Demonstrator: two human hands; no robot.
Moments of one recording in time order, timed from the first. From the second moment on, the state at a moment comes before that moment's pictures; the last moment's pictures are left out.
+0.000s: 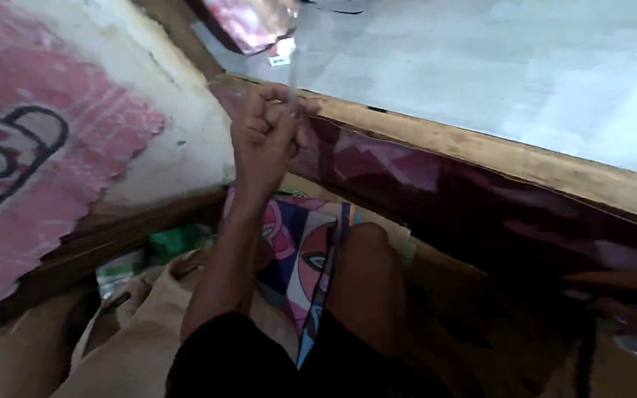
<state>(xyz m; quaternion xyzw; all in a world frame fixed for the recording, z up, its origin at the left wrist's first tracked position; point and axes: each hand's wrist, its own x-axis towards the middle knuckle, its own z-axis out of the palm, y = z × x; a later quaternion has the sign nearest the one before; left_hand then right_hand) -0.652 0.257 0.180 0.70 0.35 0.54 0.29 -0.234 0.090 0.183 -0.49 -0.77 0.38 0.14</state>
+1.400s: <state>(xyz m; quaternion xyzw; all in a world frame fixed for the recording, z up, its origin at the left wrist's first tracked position) -0.900 0.397 -0.094 0.56 0.75 0.35 0.05 -0.756 0.457 -0.097 -0.51 -0.76 0.39 -0.15</state>
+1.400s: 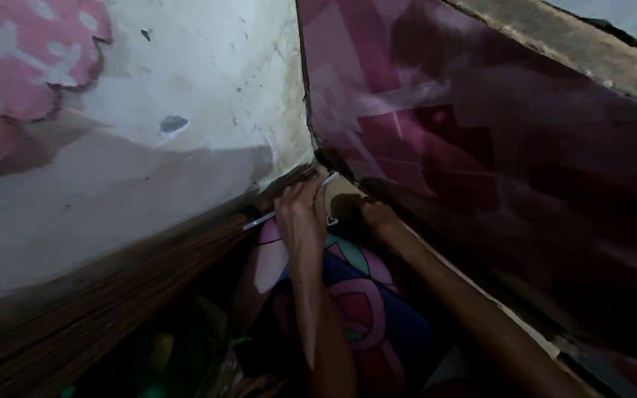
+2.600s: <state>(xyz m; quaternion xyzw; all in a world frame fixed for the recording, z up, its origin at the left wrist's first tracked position) -0.889 0.398 -0.096 0.61 0.77 0.18 0.09 -0.759 0.442 -0.127 -0.62 -0.44 0.61 0.23</state>
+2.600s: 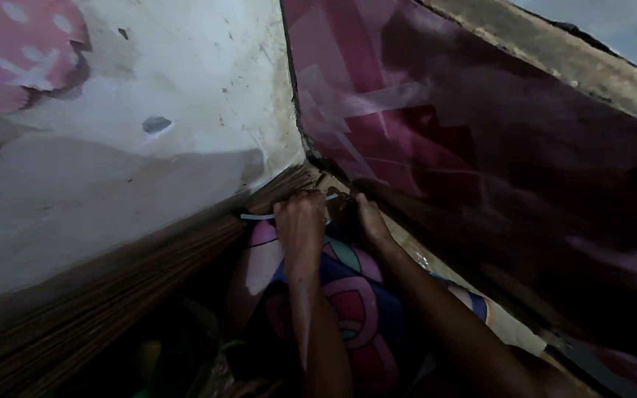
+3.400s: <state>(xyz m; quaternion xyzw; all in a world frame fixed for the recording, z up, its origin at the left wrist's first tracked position) -0.885 0.387 -0.071 0.56 0.80 0.13 0.15 -0.761 0.442 -0.124 -0.57 -0.64 0.52 0.05</state>
